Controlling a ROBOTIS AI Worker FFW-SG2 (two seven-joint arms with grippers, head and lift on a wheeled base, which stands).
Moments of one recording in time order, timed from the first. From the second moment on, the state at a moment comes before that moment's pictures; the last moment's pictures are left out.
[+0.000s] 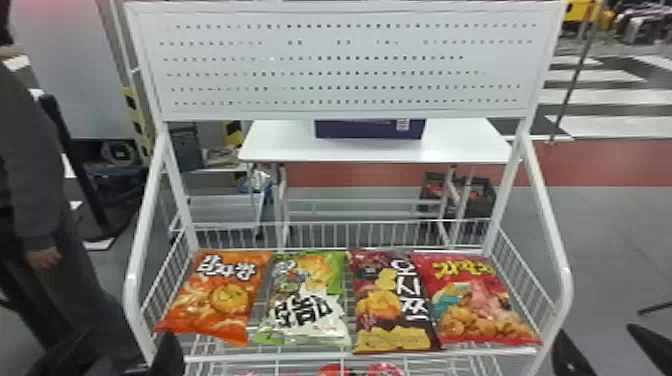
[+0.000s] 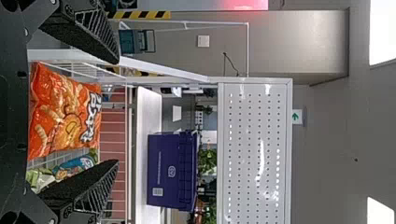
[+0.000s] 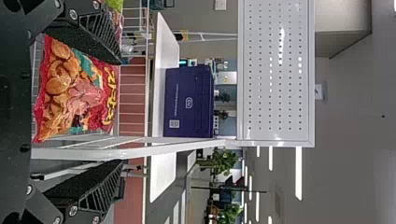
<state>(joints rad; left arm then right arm) 0.83 0.24 0.03 -2.35 0.17 -0.10 0.17 0.78 -0.43 -0.12 -2.26 -0.37 -0.09 -0.09</state>
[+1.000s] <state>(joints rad) 0.83 0.24 0.02 -2.36 0.15 -0.10 0.18 0.64 -0.43 -0.03 -2.17 -0.34 -0.05 -0.09</state>
